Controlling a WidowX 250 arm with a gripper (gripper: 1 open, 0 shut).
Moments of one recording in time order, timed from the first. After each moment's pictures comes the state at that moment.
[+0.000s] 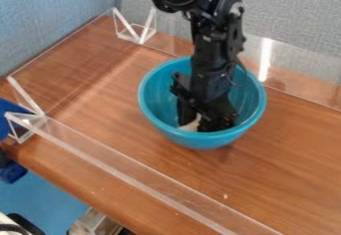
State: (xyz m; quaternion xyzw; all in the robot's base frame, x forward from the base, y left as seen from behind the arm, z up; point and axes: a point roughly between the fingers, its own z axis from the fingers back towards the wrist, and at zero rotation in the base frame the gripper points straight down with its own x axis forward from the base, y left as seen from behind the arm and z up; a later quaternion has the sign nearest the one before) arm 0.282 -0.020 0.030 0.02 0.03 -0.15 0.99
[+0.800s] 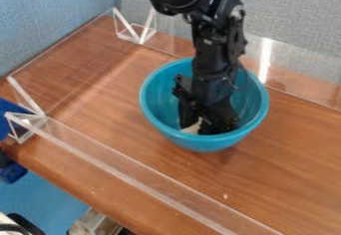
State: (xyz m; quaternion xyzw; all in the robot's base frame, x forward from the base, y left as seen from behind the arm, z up) arm 0.275 -0.024 0.028 0.01 0.03 -0.17 0.98
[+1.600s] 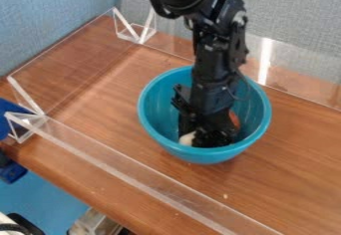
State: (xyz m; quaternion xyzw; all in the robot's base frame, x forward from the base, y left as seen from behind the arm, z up) arm 0.271 -0.023 0.038 0.01 0.03 -0.19 0.98
